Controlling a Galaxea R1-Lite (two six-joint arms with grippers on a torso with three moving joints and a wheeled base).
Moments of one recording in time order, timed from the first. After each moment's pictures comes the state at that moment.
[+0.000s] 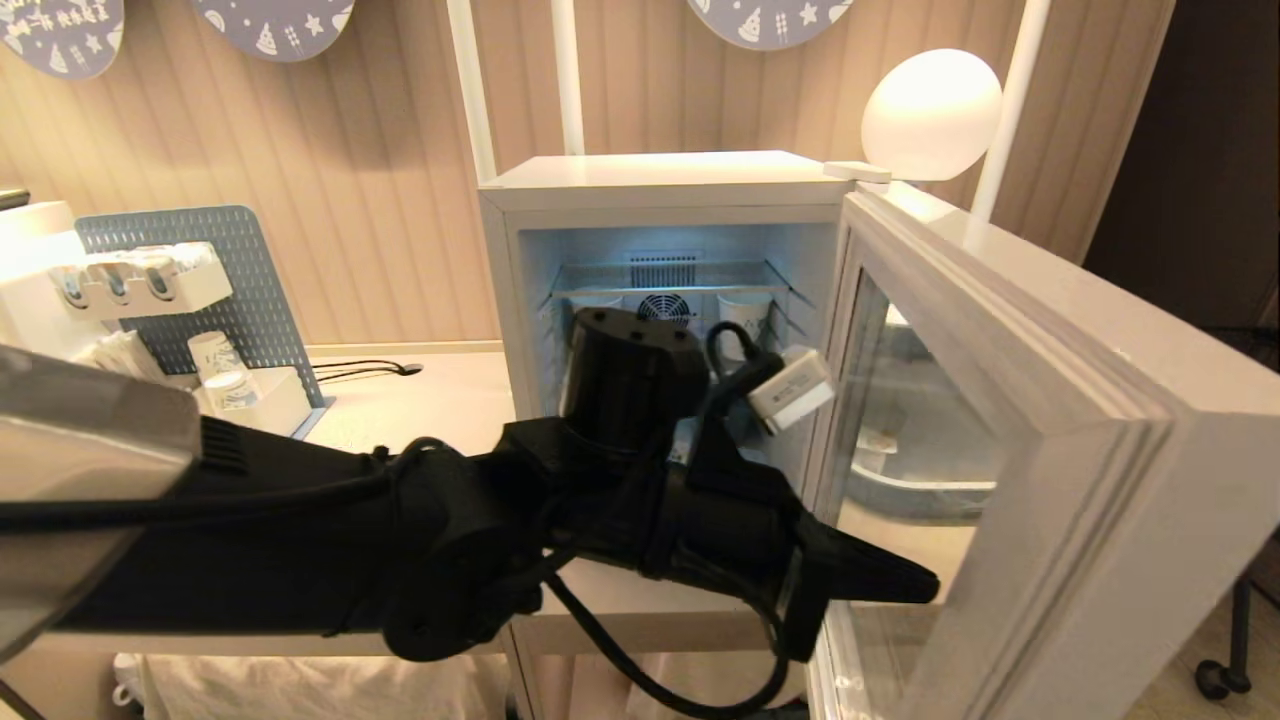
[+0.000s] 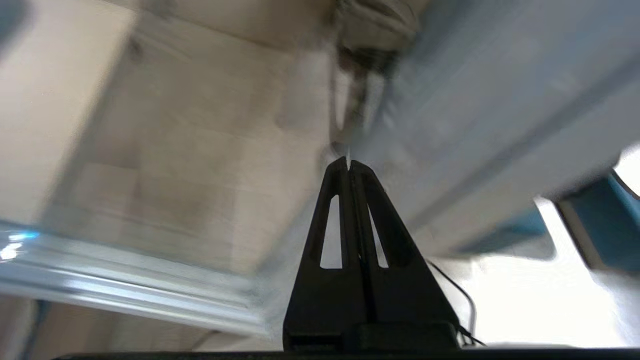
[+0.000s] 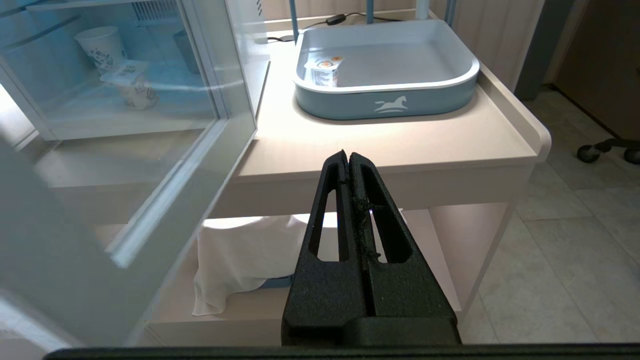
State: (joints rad) left arm -0.89 1.92 -1.18 -0.47 -0.81 -0.19; right arm 0.01 0.00 -0.03 0.08 -0.01 0.02
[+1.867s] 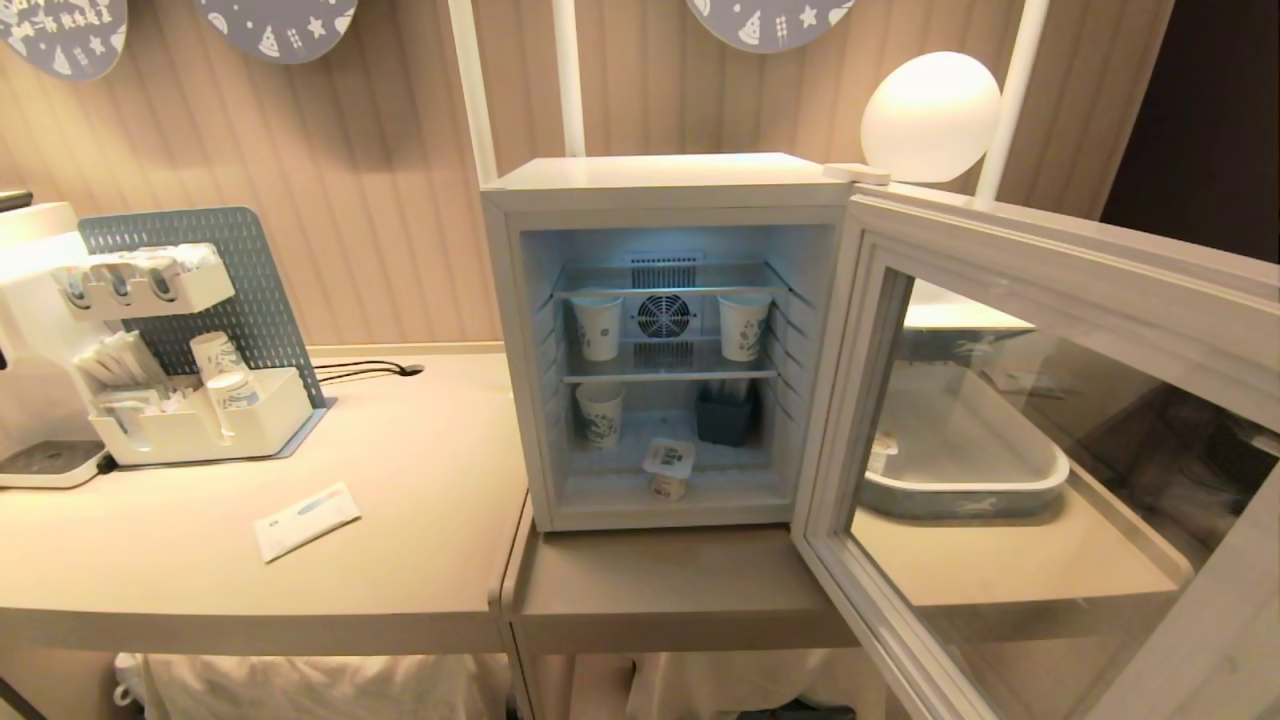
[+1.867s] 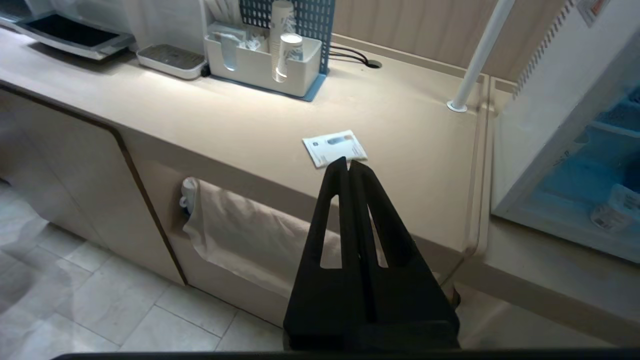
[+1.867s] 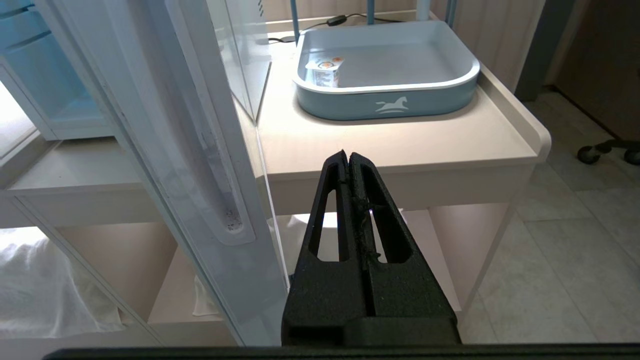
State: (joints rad) left arm -0.12 0.51 -0.92 0.56 0.51 -0.17; right arm 0.01 0.00 -0.03 0.08 0.00 0.02
